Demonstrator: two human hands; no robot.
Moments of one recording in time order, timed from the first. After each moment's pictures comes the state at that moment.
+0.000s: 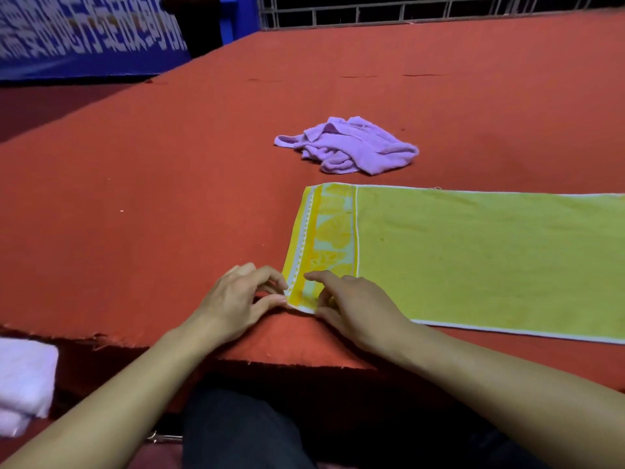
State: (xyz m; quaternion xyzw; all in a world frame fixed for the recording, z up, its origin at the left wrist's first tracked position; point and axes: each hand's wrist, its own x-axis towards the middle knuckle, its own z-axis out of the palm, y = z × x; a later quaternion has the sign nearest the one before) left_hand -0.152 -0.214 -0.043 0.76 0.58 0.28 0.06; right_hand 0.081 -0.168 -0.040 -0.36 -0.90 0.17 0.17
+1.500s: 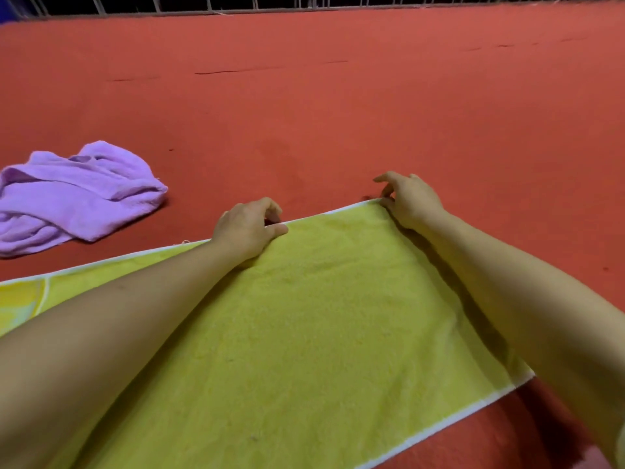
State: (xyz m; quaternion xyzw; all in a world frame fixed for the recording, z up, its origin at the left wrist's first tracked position) left_hand 0.252 0.157 -0.041 0.79 0.57 0.17 0.13; right_hand 0.571 0.147 -0.046 -0.71 -0.68 0.02 0.19
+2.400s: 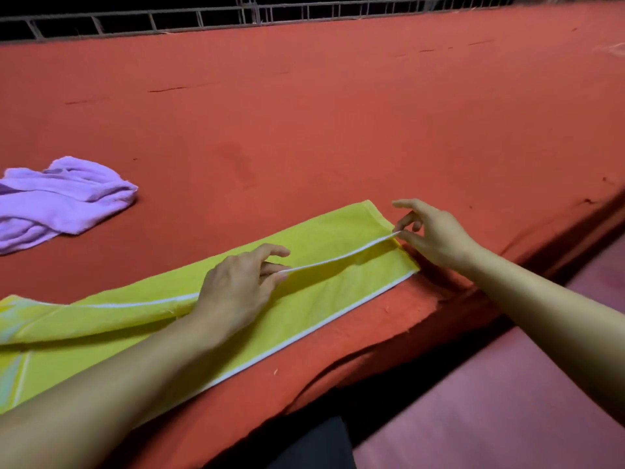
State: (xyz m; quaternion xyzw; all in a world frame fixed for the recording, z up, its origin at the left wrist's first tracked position) left_hand 0.264 -0.071 -0.014 0.84 0.47 0.22 0.17; right_hand 0.615 -0.114 -0.022 -0.67 -0.68 0.06 0.29
